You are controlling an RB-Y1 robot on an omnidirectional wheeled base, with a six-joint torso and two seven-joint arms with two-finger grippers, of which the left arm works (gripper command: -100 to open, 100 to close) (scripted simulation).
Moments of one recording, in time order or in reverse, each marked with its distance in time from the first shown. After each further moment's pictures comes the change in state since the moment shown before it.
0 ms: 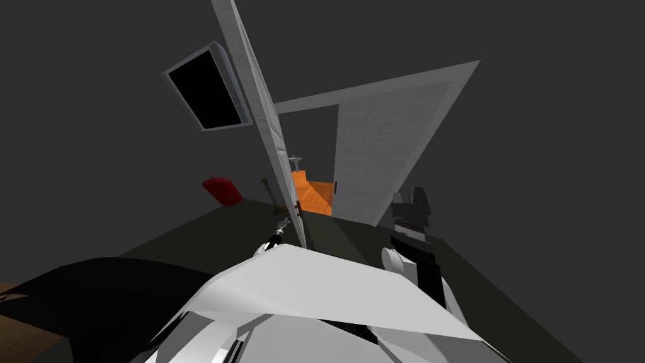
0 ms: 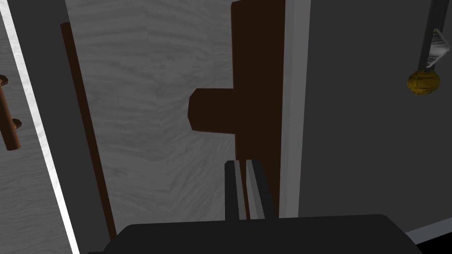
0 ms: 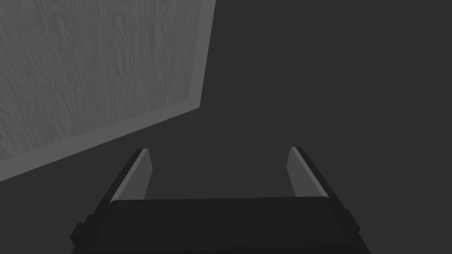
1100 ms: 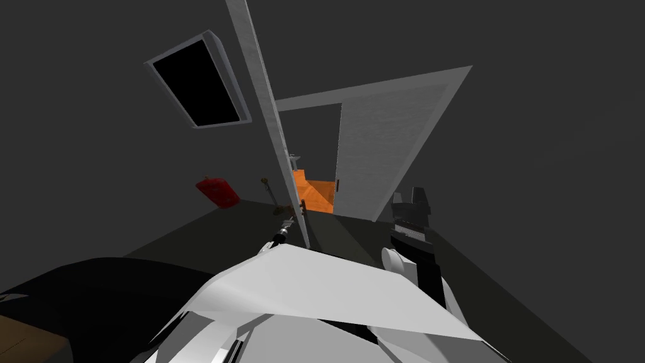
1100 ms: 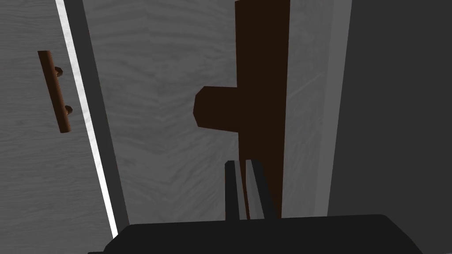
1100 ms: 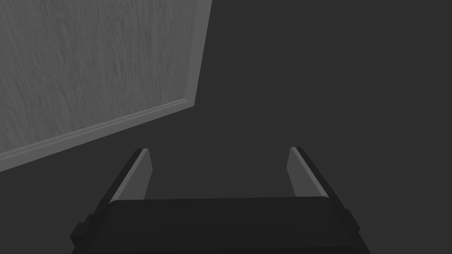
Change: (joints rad) arm -0.003 -0.015 -0.087 -0.003 -0.018 -0.065 0.006
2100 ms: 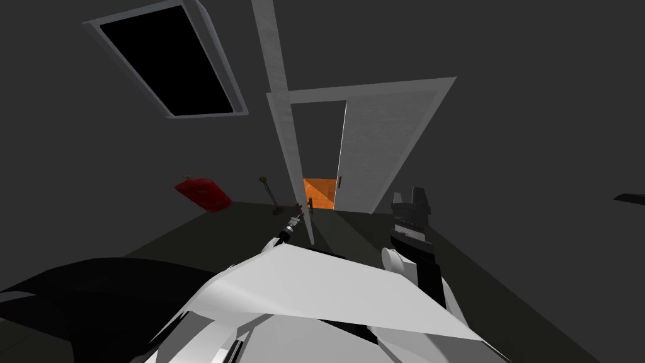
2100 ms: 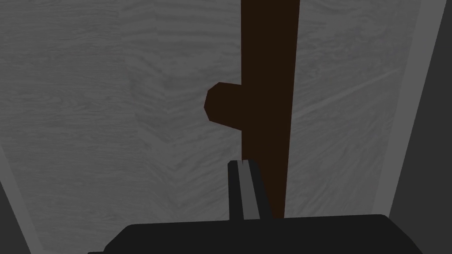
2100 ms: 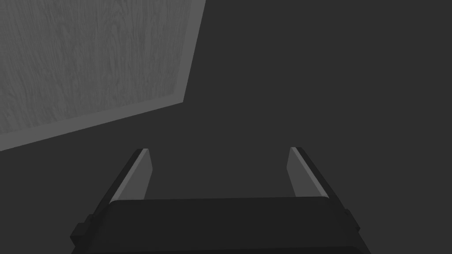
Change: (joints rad) arm -0.031 0.012 -0.156 0.007 -0.031 -0.095 0.028
